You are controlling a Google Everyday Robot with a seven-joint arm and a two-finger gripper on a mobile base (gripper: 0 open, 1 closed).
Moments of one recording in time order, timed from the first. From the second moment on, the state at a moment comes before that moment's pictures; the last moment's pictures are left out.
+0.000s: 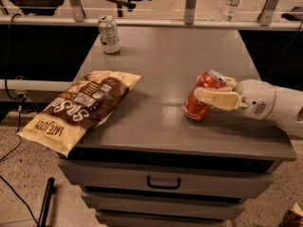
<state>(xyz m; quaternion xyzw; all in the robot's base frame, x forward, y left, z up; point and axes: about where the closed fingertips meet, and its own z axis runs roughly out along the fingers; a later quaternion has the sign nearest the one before) 0.520 -0.136 0.898 -0.35 0.59 0.49 0.54</state>
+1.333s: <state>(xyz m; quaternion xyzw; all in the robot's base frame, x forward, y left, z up) 0.528 -0.148 0.913 -0.44 0.59 0.38 0.56</state>
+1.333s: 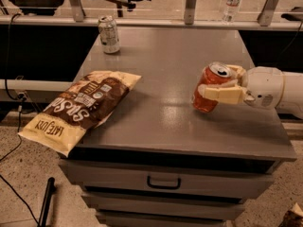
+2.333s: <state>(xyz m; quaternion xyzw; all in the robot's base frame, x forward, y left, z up) 0.518 -0.128 0.898 -0.54 0.61 0.32 0.49</state>
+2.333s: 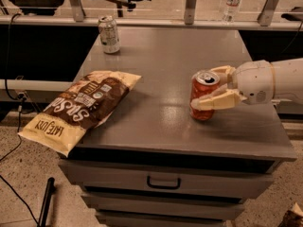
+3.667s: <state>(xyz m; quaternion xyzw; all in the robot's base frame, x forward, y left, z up) 0.520 -0.158 0.855 -0.46 0.65 0.37 0.48</state>
